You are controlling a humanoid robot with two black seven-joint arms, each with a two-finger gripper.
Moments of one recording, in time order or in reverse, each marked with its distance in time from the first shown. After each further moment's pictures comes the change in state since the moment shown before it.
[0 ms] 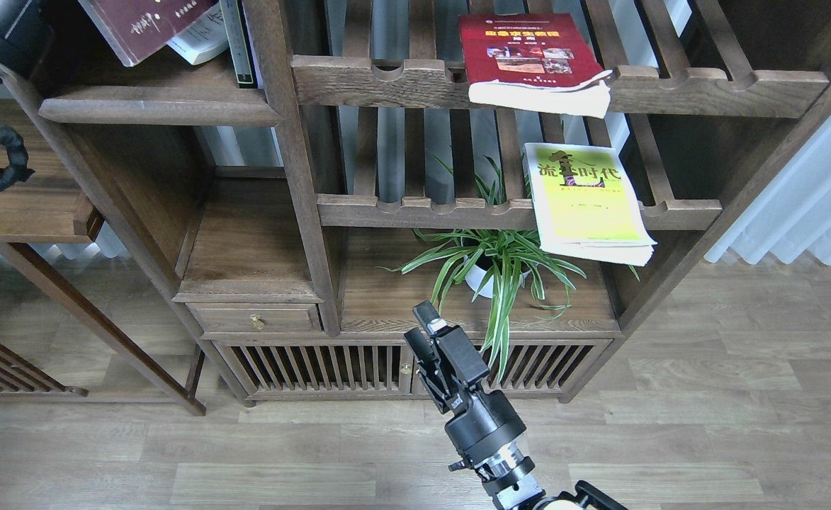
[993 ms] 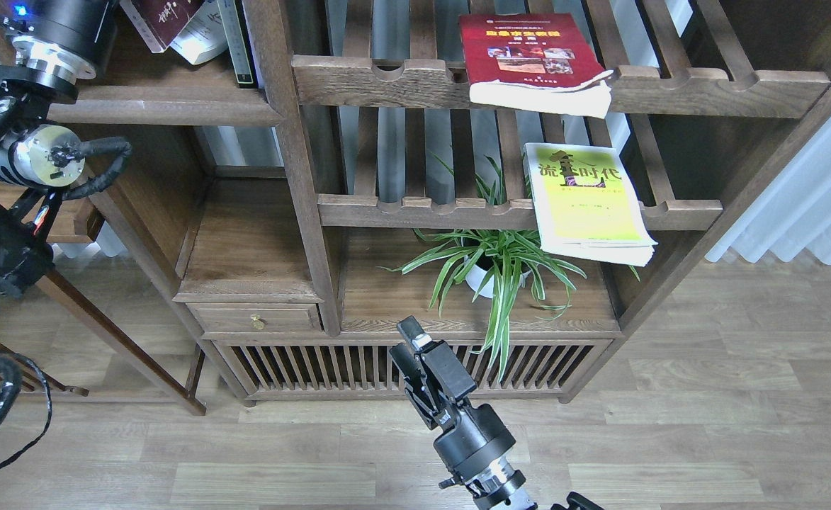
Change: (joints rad) left arm -0.066 -0.219 0.063 0.253 0.258 0.096 -0.282; right arm -0.009 0.000 -0.021 -0.001 0.002 0.000 0.002
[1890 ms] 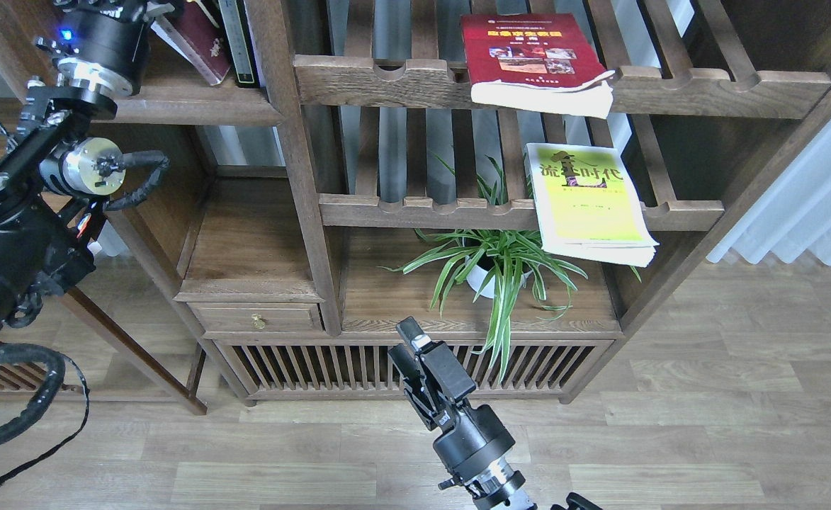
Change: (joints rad) left arm -0.094 -0.103 0.011 0.142 -0.010 0.006 -0.020; right arm 0.000 0.000 -0.009 0.000 0.001 0.000 0.000
